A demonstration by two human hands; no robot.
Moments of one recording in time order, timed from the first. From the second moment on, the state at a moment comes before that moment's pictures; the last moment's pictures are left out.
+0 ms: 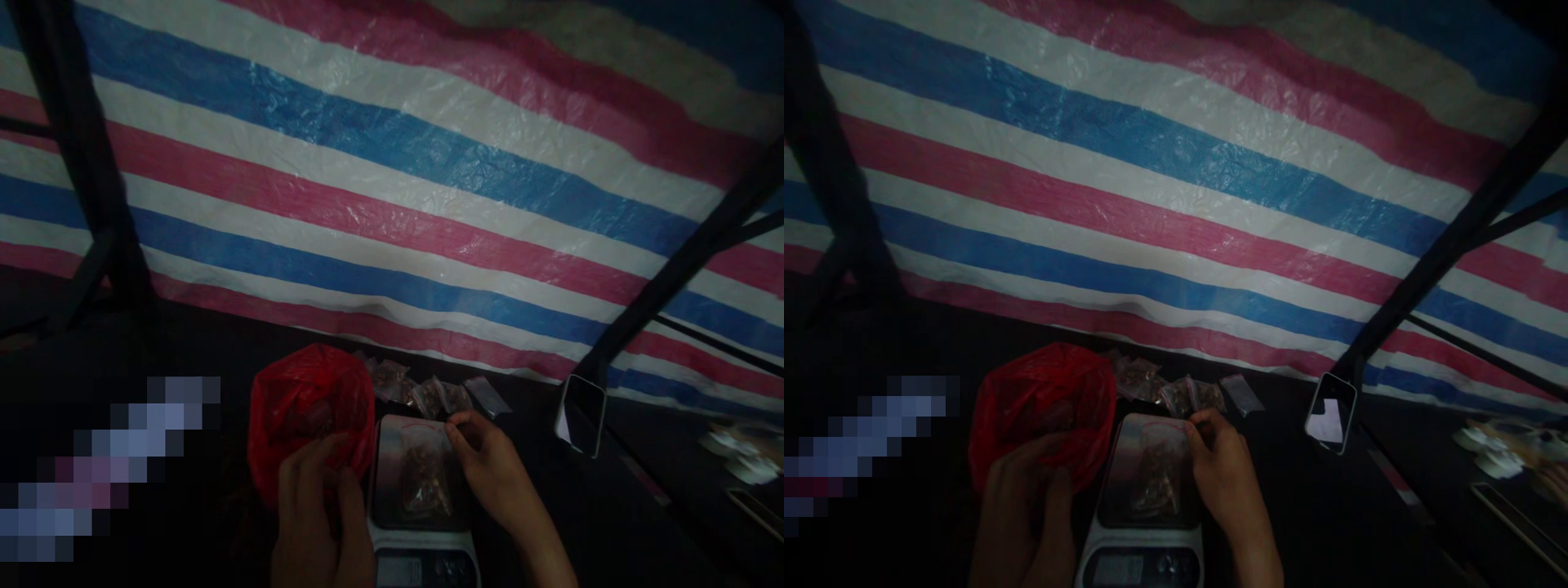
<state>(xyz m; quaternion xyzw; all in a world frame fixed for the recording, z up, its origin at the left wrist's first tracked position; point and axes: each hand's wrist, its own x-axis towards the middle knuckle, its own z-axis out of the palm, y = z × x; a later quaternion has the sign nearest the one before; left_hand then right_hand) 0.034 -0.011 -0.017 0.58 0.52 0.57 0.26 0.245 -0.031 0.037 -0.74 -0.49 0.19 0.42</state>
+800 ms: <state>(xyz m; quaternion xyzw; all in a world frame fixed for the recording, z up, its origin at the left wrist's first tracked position) 0.031 -0.012 -0.019 0.59 0.51 0.56 0.29 0.240 -0.020 0.022 -0.74 -0.49 0.15 0.44</state>
